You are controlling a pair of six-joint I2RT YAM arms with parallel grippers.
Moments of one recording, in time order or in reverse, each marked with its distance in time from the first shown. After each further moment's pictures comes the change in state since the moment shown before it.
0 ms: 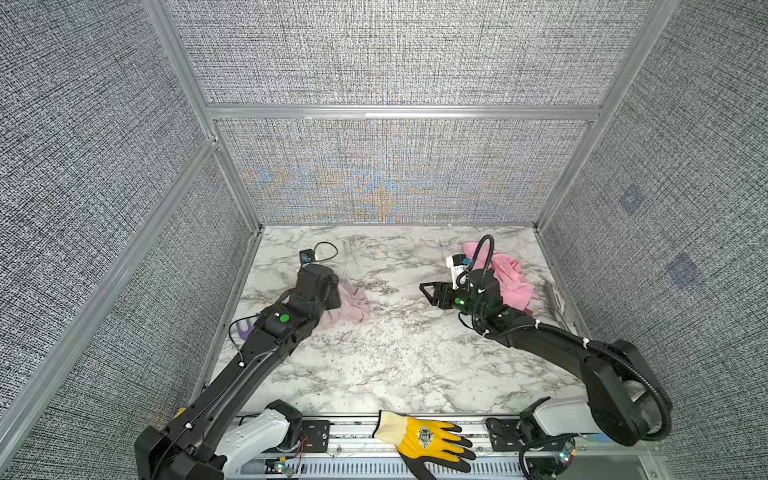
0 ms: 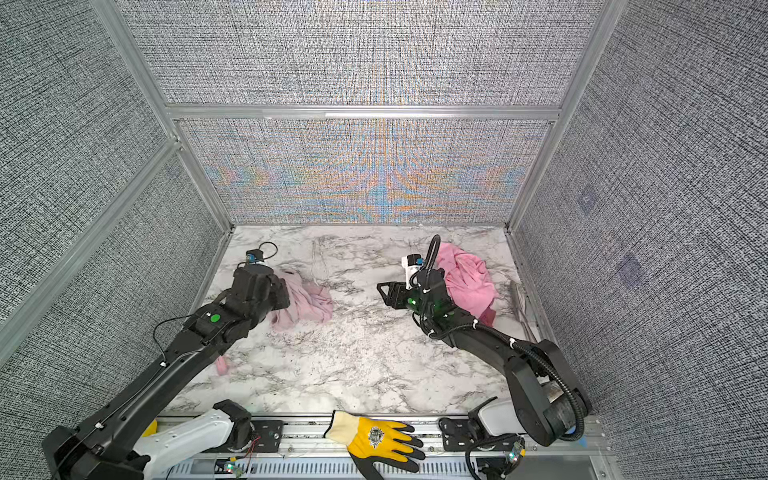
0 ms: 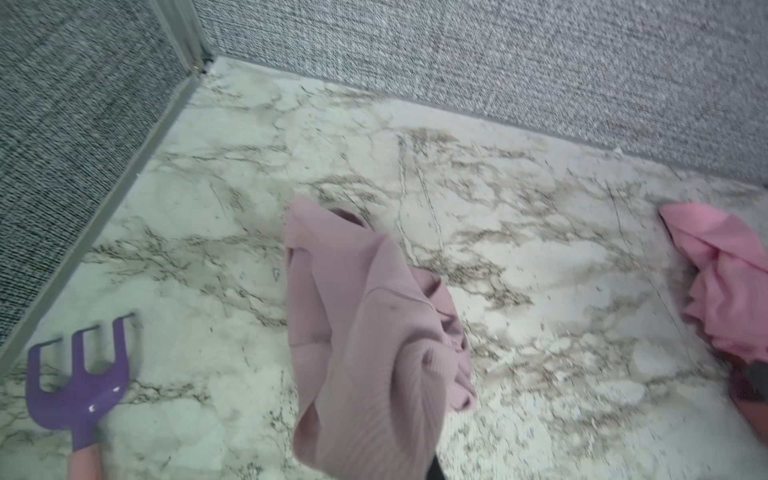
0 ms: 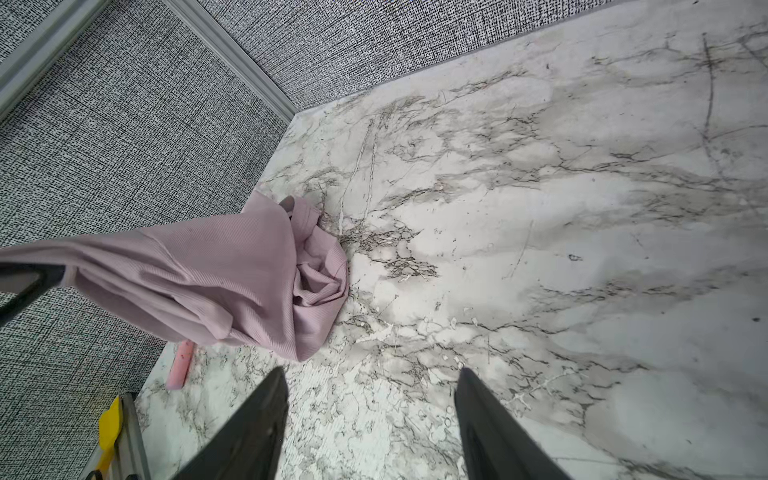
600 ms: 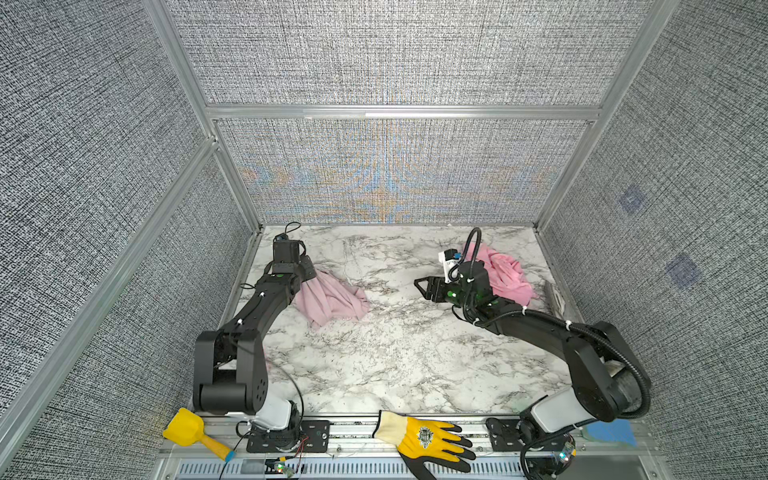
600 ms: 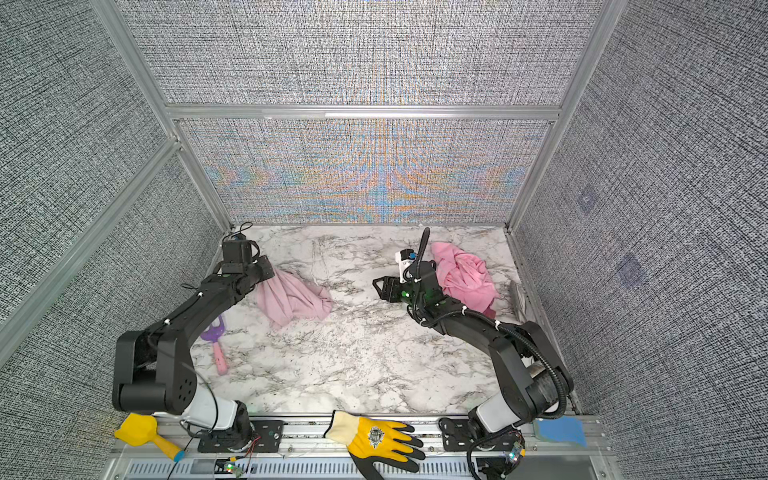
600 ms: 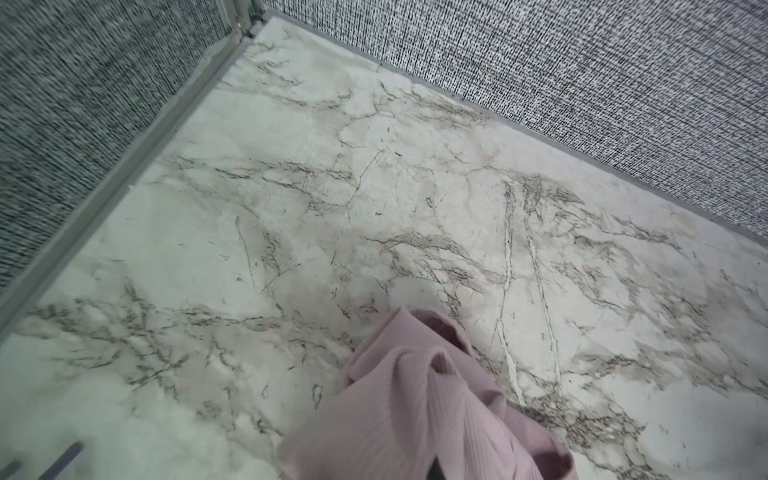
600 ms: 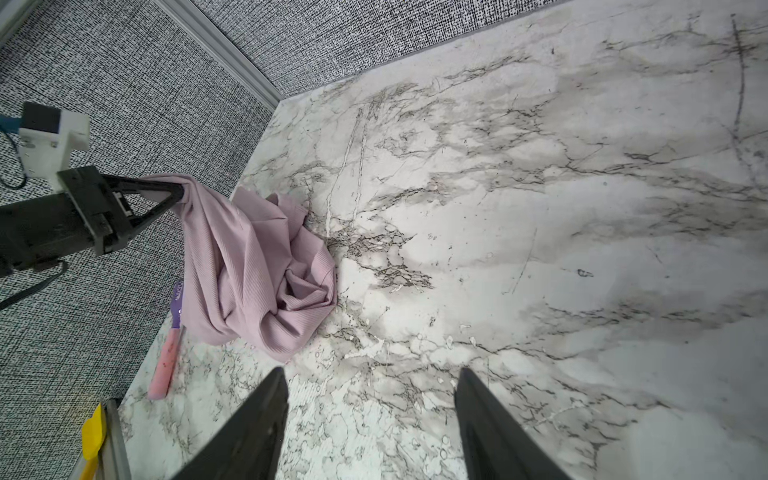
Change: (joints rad) left arm 0.412 0.525 0.056 0.411 0.273 0.100; right arm -0.001 0.139 0.115 -0.039 -0.001 -0.016
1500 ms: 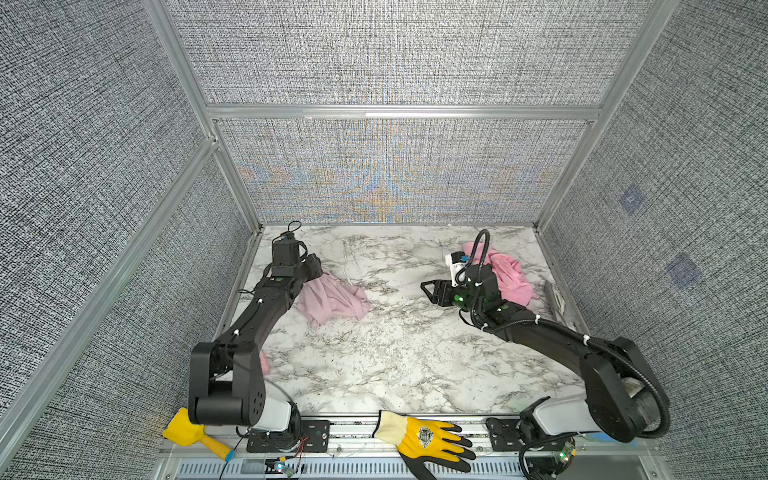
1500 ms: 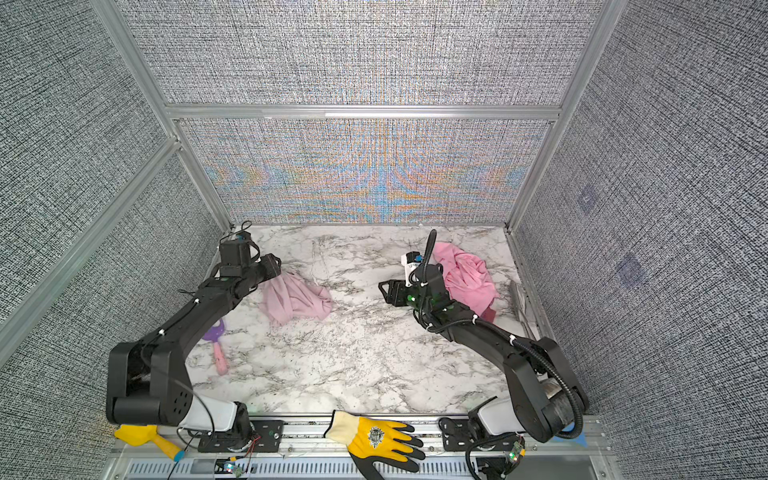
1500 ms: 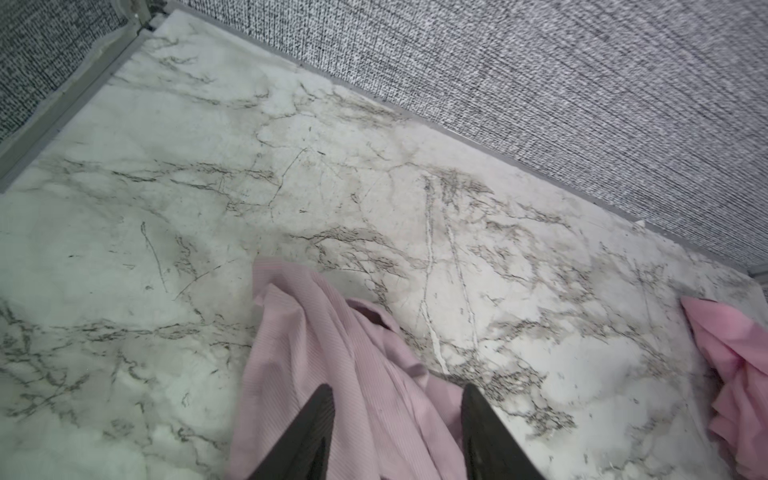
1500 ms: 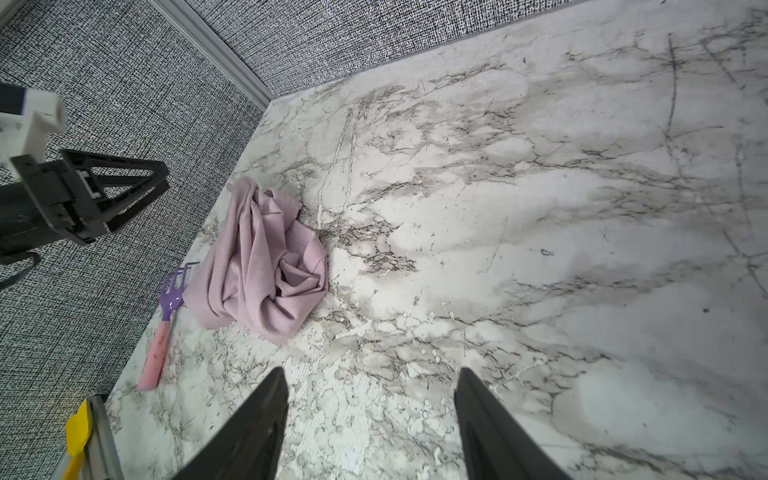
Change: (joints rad) left arm -0.066 -0.166 -0.051 -0.019 0.117 -0.017; right arm -0.006 -0.149 -0.079 -0.079 0.035 -0.027
